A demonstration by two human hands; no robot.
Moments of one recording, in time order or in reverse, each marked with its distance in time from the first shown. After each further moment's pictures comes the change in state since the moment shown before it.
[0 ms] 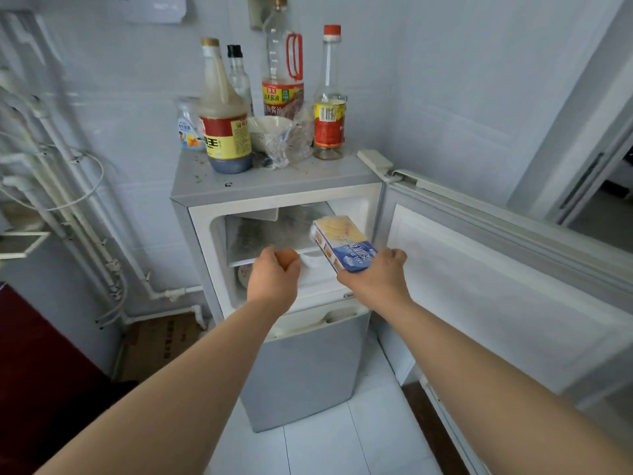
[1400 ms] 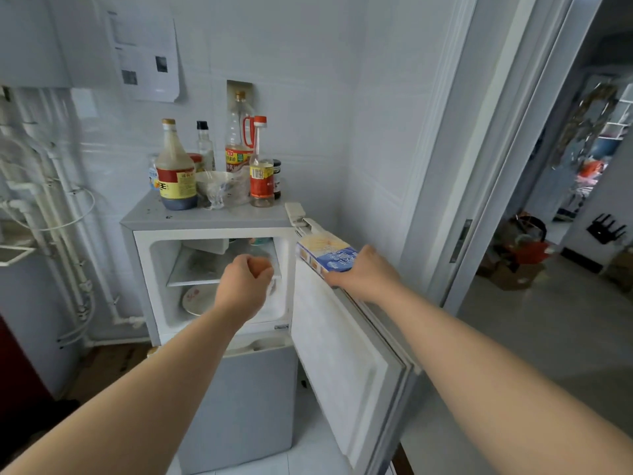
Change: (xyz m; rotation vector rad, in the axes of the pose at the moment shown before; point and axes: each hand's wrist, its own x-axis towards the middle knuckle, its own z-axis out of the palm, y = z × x) left_hand -0.141 0.146 0.070 -0.069 0.172 0.112; right_hand -0.001 0.059 -0.231 -0.261 -0.101 -0.145
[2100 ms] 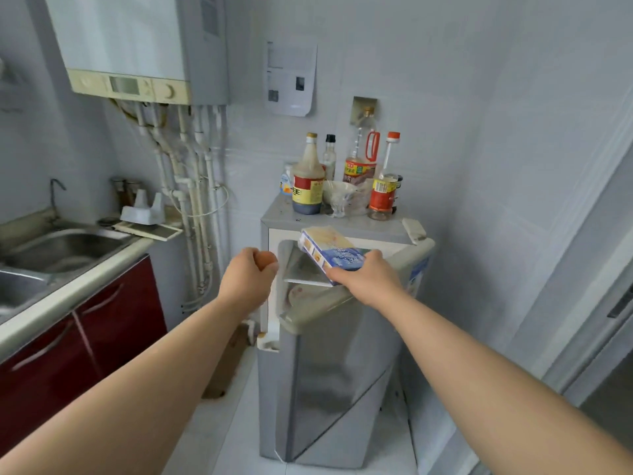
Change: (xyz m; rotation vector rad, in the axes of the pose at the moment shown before) left_hand 0.013 -0.083 -0.169 0.112 0.240 -0.139; right_hand -0.030 -0.168 0.099 0.260 -0.194 -0.230
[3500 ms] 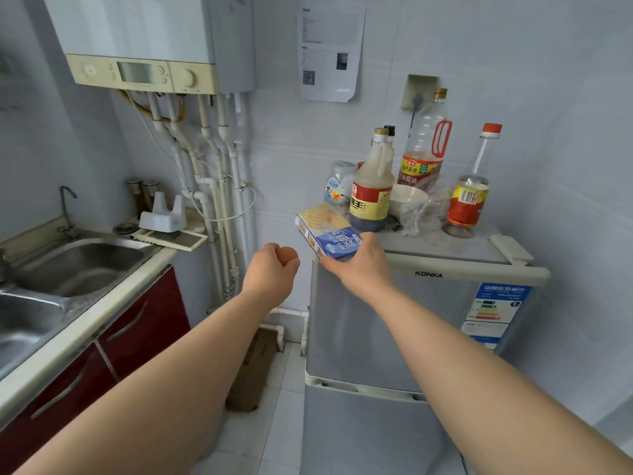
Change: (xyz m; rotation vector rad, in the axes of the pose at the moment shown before) left_hand 0.187 -0.061 -0.026 0.056 -0.057 -0.034; right_hand 0.156 -0.104 0.148 0.069 0.139 -0.136
